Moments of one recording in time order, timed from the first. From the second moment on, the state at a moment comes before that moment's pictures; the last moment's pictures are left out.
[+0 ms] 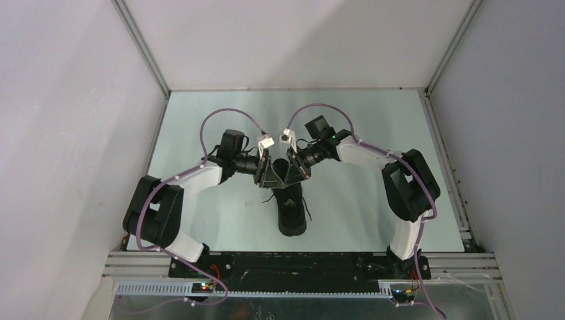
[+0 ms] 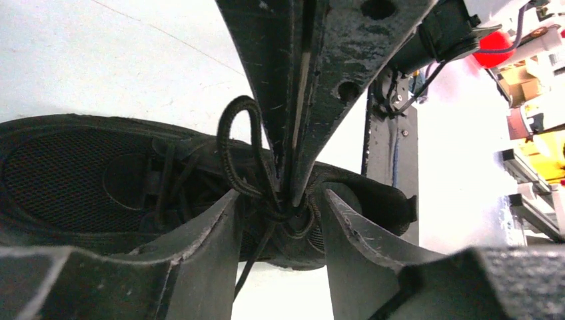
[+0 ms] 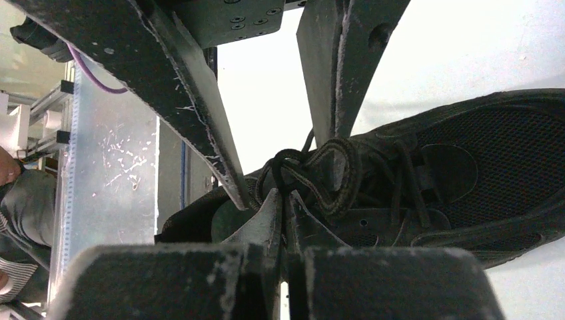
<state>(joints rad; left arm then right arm) -0.37 1.52 0.80 -0.02 1.09 0.03 0.61 1.86 1.30 -0.44 -1.04 -0.23</state>
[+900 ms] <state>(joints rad) -0.34 1.56 0.82 -0.03 1.17 -0.04 0.61 1.85 1.30 -0.45 -1.04 -0.26</state>
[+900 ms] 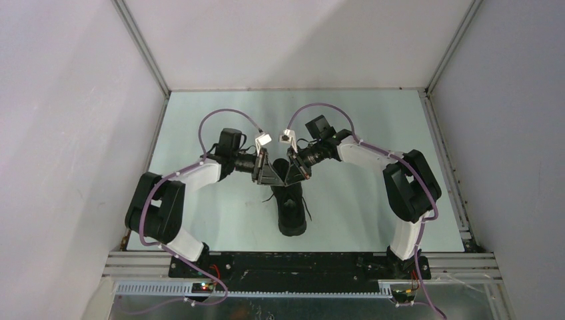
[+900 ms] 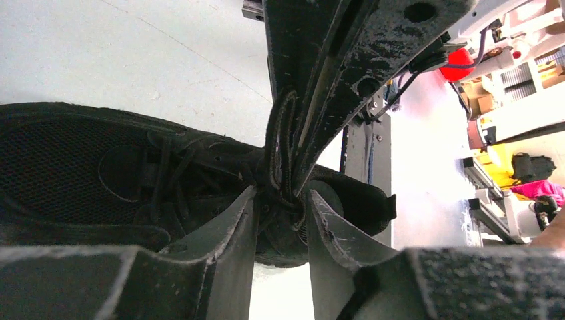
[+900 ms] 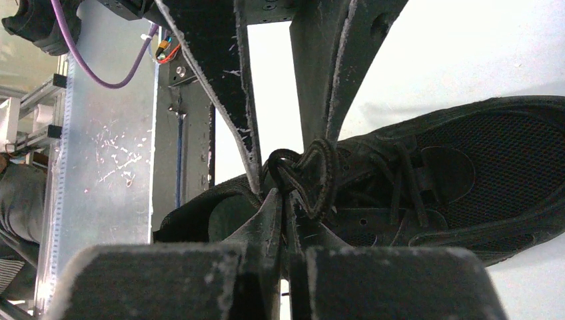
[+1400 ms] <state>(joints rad) -0.33 1.57 0.82 -0.03 1.17 -0.04 0.60 1.85 1.30 -0.46 -1.07 -0.27</state>
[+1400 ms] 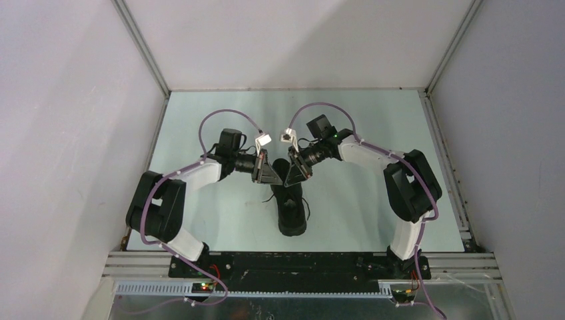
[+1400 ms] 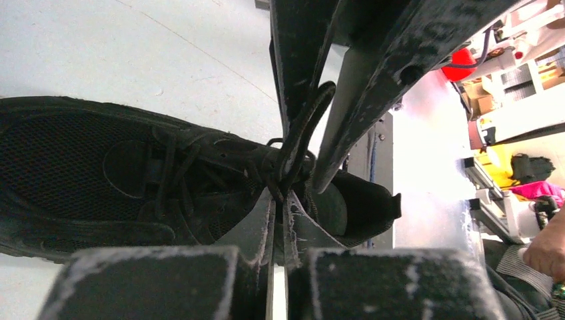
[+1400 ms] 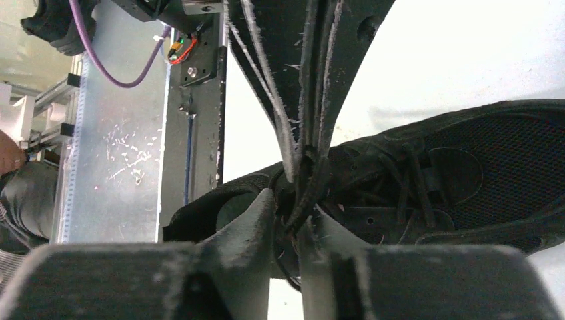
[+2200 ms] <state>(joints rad) -0.33 1.53 0.80 0.02 1.10 -0.01 0.50 1.90 1.30 -0.32 -1.05 -0.09</state>
